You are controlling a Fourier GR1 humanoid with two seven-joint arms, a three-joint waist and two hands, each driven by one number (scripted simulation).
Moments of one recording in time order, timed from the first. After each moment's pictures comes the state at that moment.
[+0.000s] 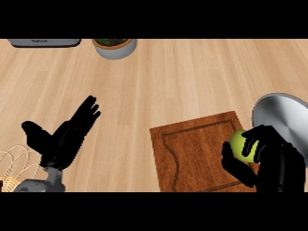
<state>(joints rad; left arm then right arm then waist) -0.05 0.19 -0.16 -1.56 0.31 0.00 0.20 0.06 -0.21 0.41 -2.01 1.19 -0.37 0.86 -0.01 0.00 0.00</state>
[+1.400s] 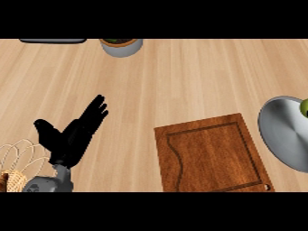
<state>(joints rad) -0.07 0.13 -0.16 -1.54 0.25 -0.03 0.21 -0.37 -0.50 -0.25 -0.77 0.55 -0.82 0.01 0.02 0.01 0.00</state>
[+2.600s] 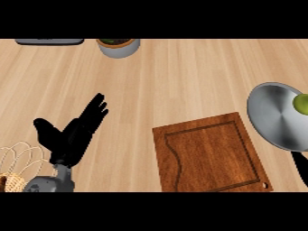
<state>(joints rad) -0.07 0.11 -0.15 -1.56 0.24 -0.02 0.23 -0.42 -0.58 -0.64 -0.42 0.05 -0.22 -0.56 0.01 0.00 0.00</state>
